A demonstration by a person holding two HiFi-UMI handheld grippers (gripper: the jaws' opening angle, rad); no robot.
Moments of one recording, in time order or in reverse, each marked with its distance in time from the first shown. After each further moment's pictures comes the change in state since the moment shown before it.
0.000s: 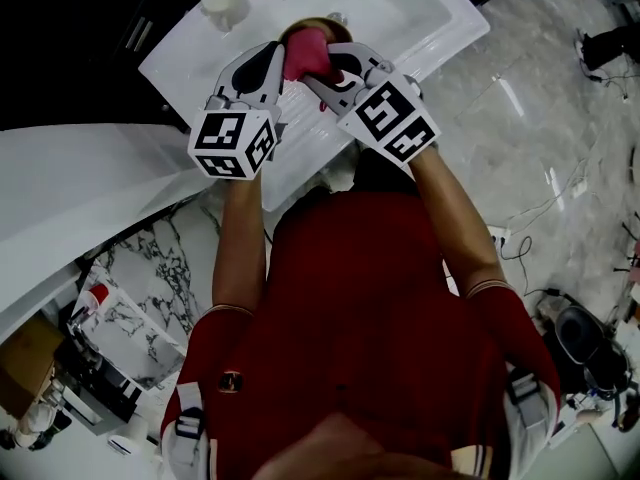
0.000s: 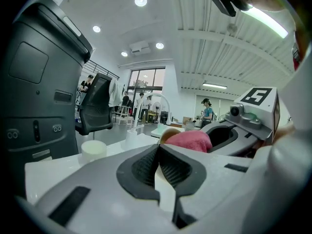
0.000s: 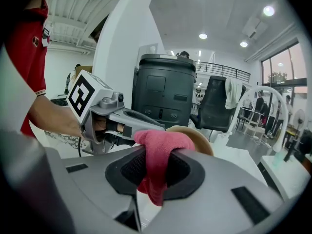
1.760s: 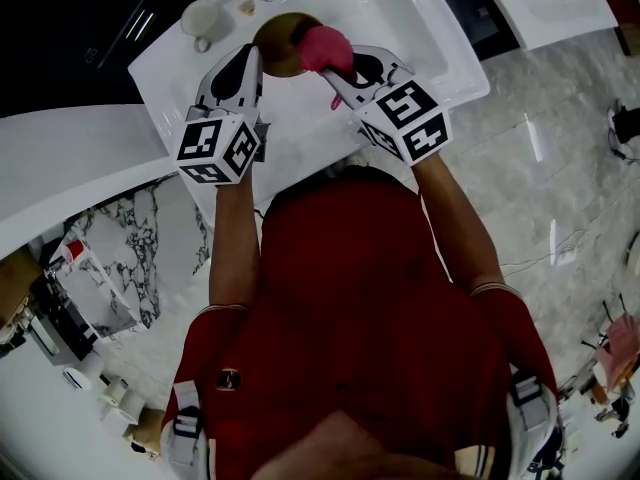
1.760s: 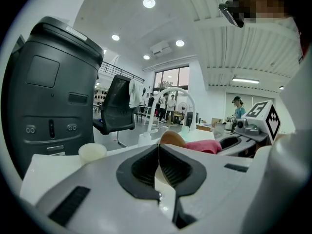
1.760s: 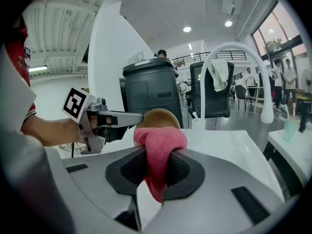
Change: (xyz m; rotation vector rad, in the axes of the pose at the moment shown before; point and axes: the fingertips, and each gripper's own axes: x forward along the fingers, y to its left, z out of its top) left arm 0.094 0.010 0.019 -0.078 -0.011 0.347; right arm -0.026 -0.154 -0.063 0.203 -0.044 0.163
